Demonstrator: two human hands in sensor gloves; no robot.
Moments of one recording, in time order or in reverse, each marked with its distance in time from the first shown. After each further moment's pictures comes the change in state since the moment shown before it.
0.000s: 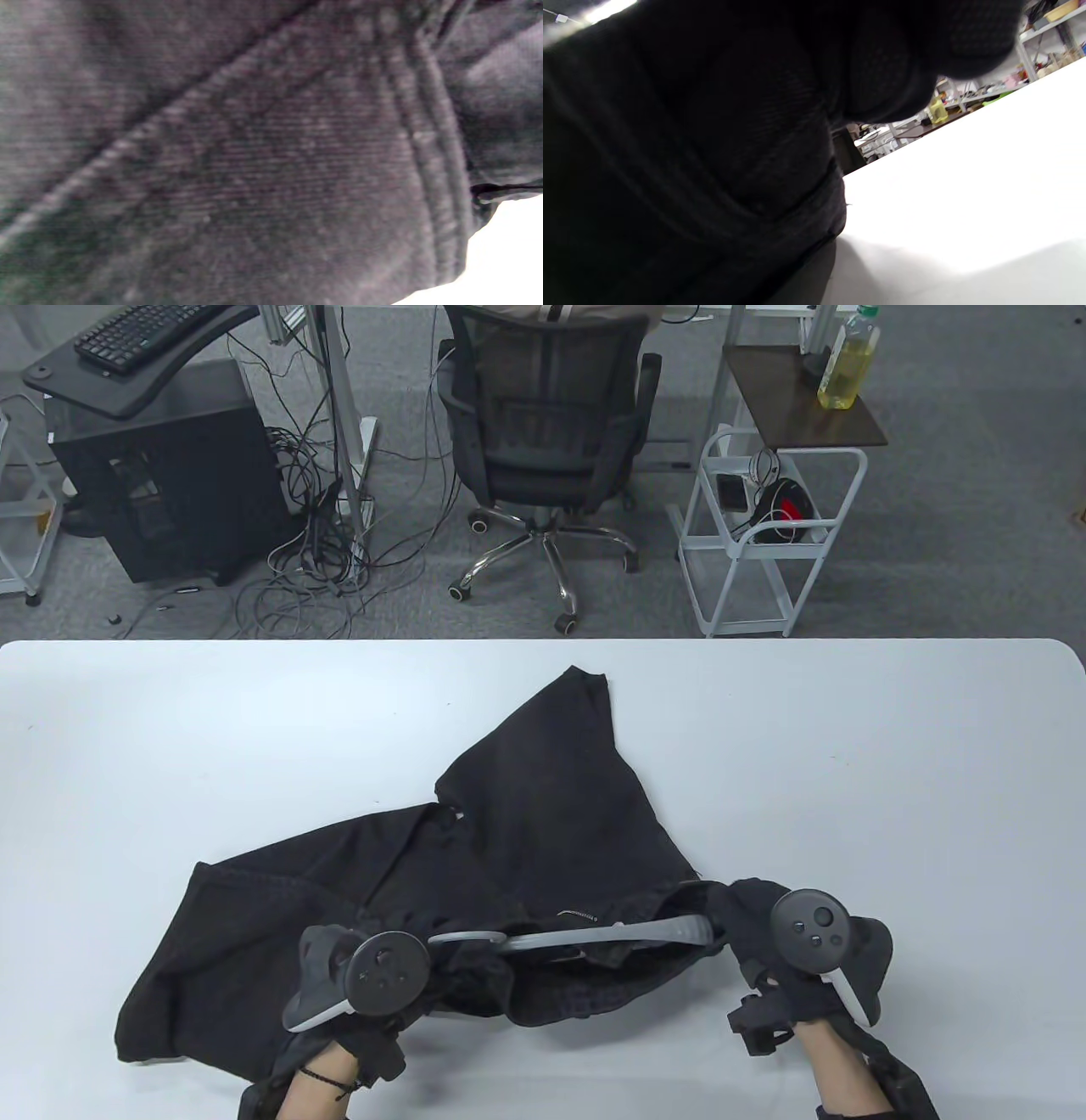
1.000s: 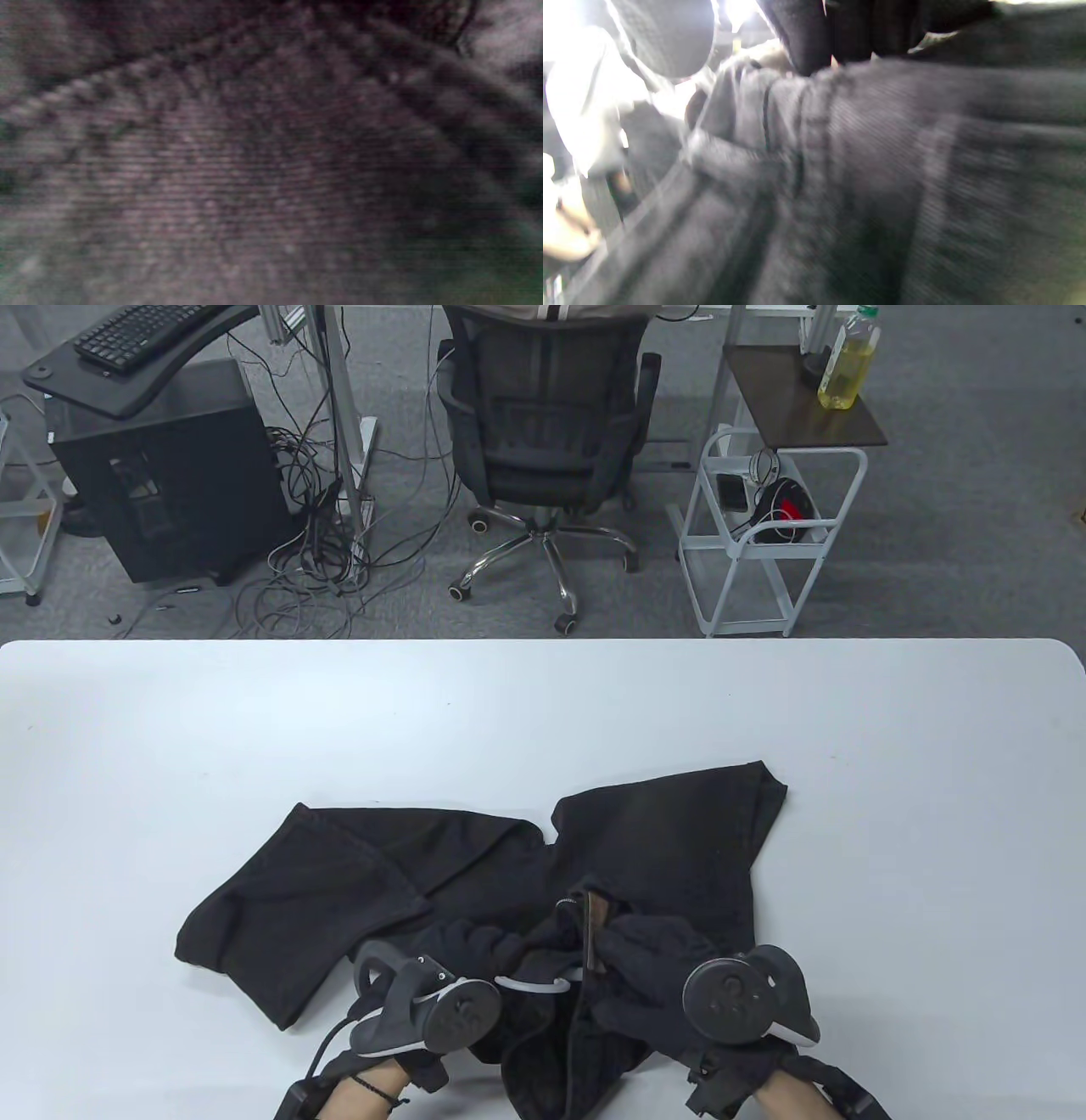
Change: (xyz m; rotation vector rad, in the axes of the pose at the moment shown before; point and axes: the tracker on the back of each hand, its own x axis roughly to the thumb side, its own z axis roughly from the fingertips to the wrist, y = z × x) left_hand 0.041 -0.028 -0.007 0.011 -0.140 -0.146; right_hand 0.082 0.032 0.047 0.390 -0.586 -0.017
